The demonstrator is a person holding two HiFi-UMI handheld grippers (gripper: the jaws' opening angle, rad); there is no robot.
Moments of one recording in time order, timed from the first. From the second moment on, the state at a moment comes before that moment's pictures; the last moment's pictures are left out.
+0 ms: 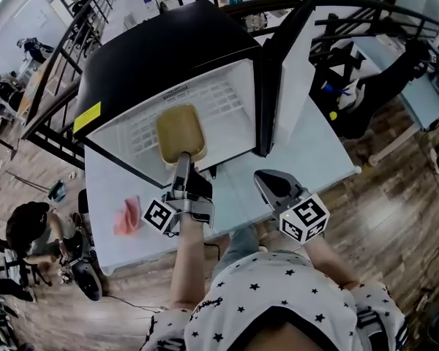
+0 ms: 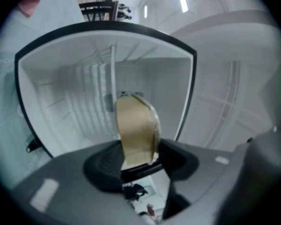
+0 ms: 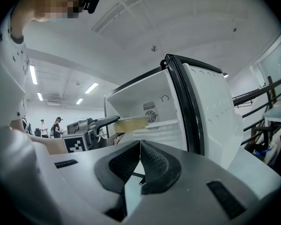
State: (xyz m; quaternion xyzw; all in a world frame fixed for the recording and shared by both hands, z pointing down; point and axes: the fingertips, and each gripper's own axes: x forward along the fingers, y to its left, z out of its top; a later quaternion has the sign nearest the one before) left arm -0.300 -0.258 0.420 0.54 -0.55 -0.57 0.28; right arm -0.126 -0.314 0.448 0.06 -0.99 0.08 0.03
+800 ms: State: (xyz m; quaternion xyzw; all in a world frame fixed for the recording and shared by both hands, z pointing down) left arm -0.357 -0.295 0.419 0.51 -0.57 -0.58 0.28; right arm -0.166 -0.342 0.445 0.07 -0.99 0.08 0.03
